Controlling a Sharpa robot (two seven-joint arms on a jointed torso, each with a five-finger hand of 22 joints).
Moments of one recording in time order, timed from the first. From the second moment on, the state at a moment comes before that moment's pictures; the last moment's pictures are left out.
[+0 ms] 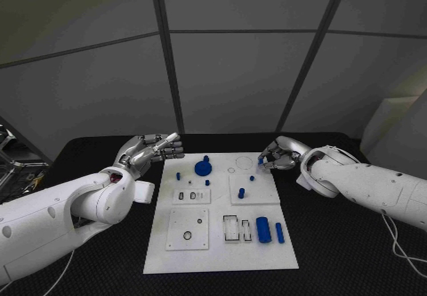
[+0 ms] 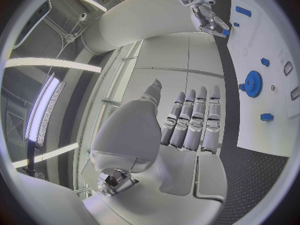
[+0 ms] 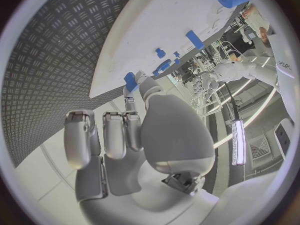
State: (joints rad) left arm 1.14 -0.85 0.08 1.53 -0.06 -0.32 0.39; left_hand 1.34 -0.01 0.03 0.08 0.13 0.88 0.22 0.14 0.10 0.95 0.18 0.18 0.07 1.00 0.15 0.10 0.08 0.17 0.81 0.26 0.34 0.11; right arm 1.17 -0.79 0.04 1.17 -1.18 -0.29 0.10; right_hand 1.35 -0.05 0.16 0.03 0.22 1.16 0.08 0.10 0.09 1.46 0.00 1.49 1.31 1.46 -0.07 1.48 1.31 0.03 1.47 0.05 1.52 1.31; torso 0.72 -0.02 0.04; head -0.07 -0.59
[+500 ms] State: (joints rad) left arm 1.14 -0.85 0.08 1.52 -0.06 -0.32 0.38; left_hand 1.34 -0.01 0.03 0.08 0.13 0.88 0.22 0.14 0.10 0.95 0.18 0.18 0.07 1.00 0.15 0.10 0.08 0.17 0.81 0.26 0.34 0.11; right arm 1.17 -0.73 0.07 1.40 -1.22 -0.36 -0.03; right_hand 1.34 -0.03 0.16 0.03 0.22 1.16 0.08 0.09 0.09 1.47 -0.01 1.49 1.31 1.47 -0.07 1.48 1.31 0.03 1.47 0.04 1.53 1.31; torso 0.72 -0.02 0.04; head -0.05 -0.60
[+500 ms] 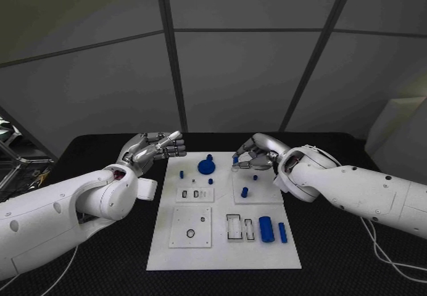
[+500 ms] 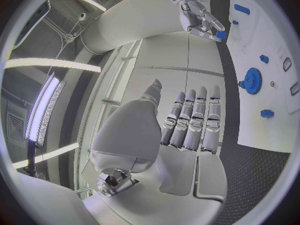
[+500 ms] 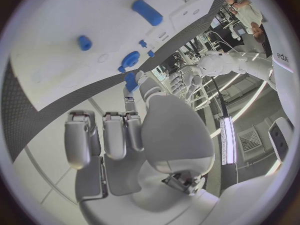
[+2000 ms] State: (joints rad) left arm 1.14 -0.83 0.08 1.51 -0.06 -0.31 0.38; left_hand 1.34 -0.01 0.03 0.08 0.13 0.88 0.22 0.14 0.10 0.95 0.18 0.18 0.07 1.00 0.15 0.10 0.08 0.17 0.81 0.26 0.34 0.11; right arm 1.13 -0.52 0.02 1.40 -1.51 -0.29 -0.23; right_hand 1.33 -0.04 0.16 0.03 0.23 1.16 0.08 0.08 0.09 1.47 -0.01 1.49 1.31 1.46 -0.07 1.48 1.31 0.03 1.47 0.04 1.53 1.31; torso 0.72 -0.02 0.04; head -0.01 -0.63
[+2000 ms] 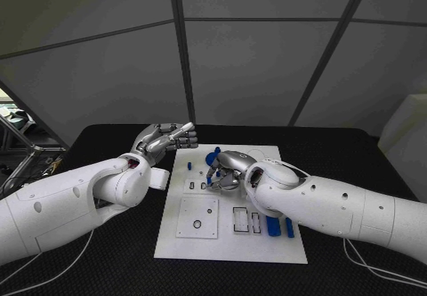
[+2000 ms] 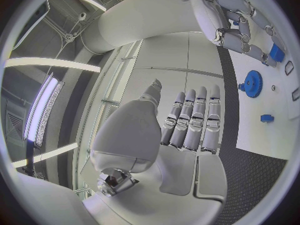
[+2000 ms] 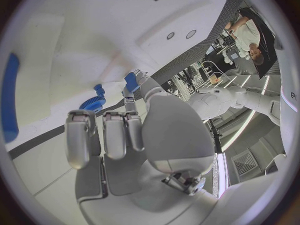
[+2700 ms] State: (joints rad) left arm 1.14 -0.83 0.08 1.50 -0.06 -0.31 0.38; left_hand 1.35 0.00 0.03 0.08 0.13 0.88 0.22 0.14 0.10 0.95 0.18 0.18 0.07 1.00 0.15 0.10 0.08 0.17 0.81 0.26 0.34 0.11; right arm 1.13 -0.52 0.02 1.39 -1.52 -0.27 -0.23; right_hand 1.32 -0.04 0.16 0.03 0.23 1.16 0.08 0.08 0.09 1.47 -0.01 1.49 1.31 1.46 -0.07 1.48 1.31 0.03 1.47 0.04 1.53 1.31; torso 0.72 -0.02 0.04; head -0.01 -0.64
